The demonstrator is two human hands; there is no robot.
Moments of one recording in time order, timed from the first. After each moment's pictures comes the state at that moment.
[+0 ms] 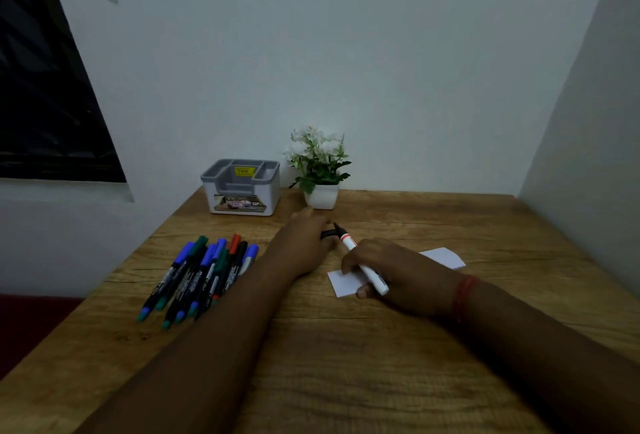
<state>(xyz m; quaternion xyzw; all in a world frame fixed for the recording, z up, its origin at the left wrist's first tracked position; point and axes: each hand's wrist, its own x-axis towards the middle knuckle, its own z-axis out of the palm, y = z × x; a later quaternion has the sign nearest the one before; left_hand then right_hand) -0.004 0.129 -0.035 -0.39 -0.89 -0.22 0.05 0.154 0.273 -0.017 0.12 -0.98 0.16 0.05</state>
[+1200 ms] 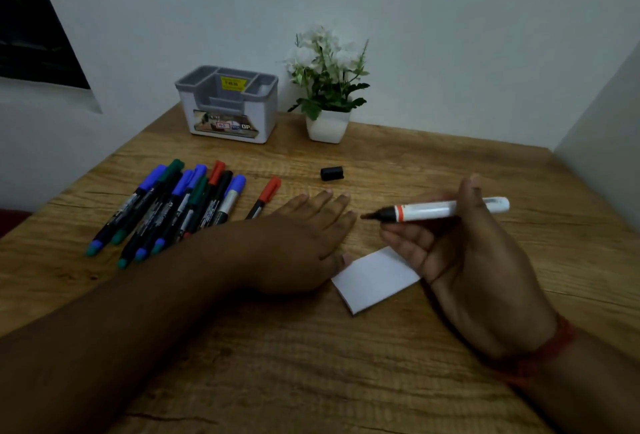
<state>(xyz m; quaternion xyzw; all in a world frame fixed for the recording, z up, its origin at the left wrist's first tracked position) 0.054 0.082 -0.029 -0.55 -0.82 0.08 -0.15 0.201 0.233 -0.014 -0.15 -0.49 0.84 0.20</state>
